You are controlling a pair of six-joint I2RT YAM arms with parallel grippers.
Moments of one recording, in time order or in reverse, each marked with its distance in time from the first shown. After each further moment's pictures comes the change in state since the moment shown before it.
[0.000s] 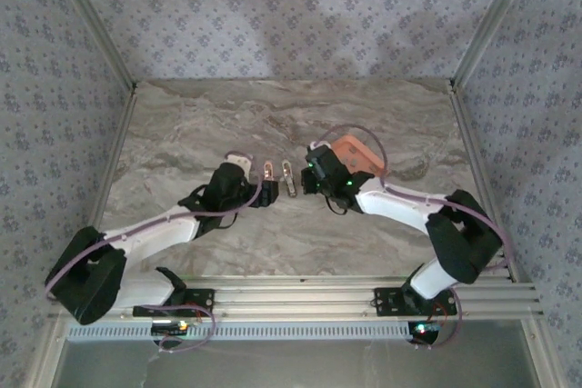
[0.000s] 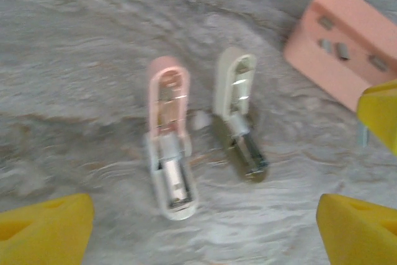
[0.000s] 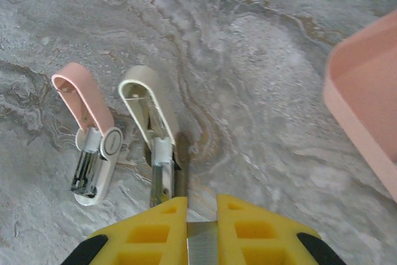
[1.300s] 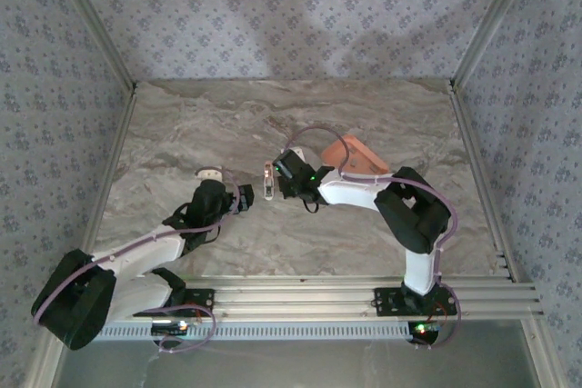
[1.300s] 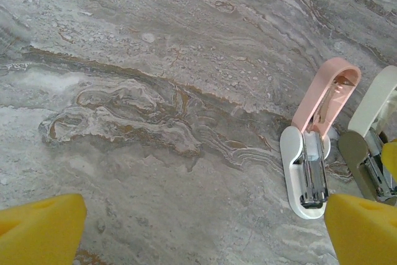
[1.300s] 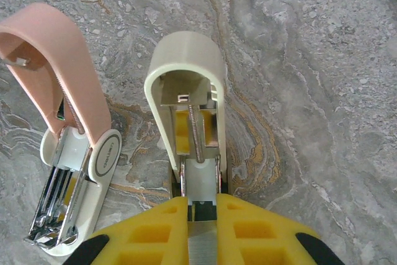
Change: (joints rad) left arm 0.080 -0.134 -0.190 0.059 -0.178 -0.090; right arm 0.082 0.305 0.215 -0.076 0.088 -0.023
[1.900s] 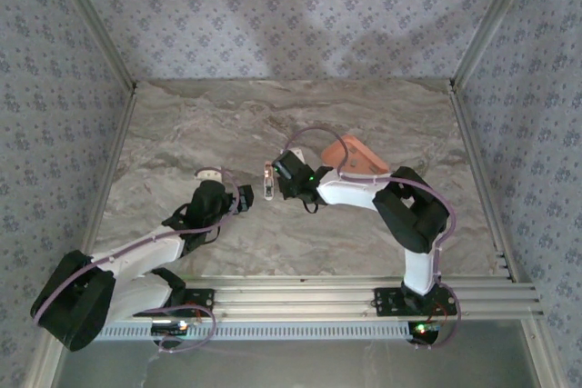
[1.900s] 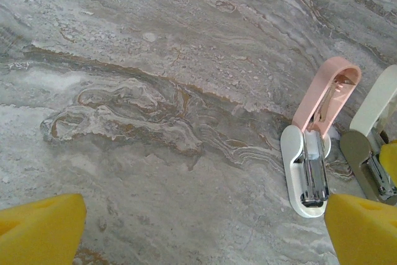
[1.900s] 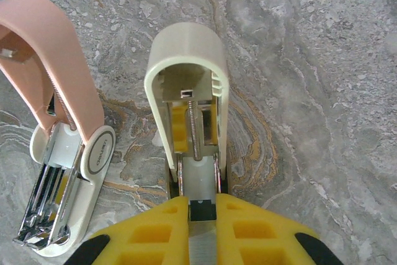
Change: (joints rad) left arm 0.000 -0.006 -0.006 -0.001 0.000 0.000; right arm 0.006 0.008 0.006 -0.014 0.016 0.000
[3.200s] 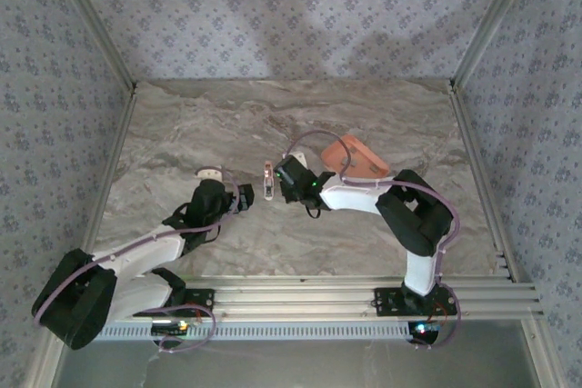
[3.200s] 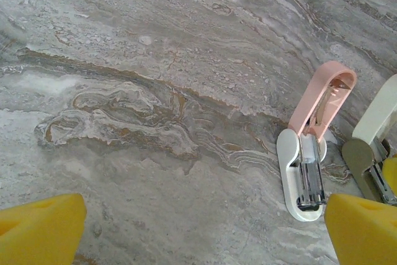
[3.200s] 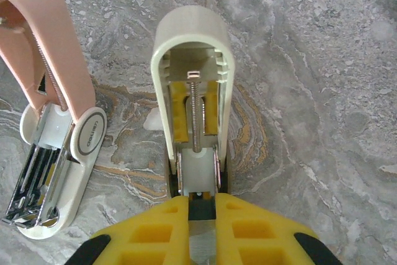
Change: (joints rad) left arm 0.006 0.015 0.006 0.017 0.013 0.000; right arm 0.013 -0.033 -0.068 0.047 0.028 0.000
